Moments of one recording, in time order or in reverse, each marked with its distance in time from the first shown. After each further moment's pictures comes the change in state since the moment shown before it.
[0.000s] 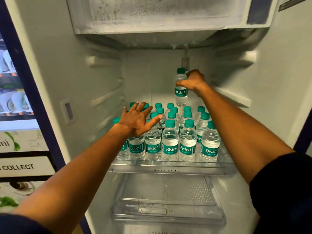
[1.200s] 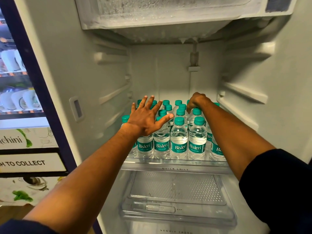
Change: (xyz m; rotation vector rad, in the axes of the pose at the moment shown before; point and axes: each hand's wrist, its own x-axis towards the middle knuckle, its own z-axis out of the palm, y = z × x) left_hand 0.004 0.001 0.009 -0.028 0.074 0.015; right_hand -0.020 0.033 0.049 -0.620 -0.345 0.290
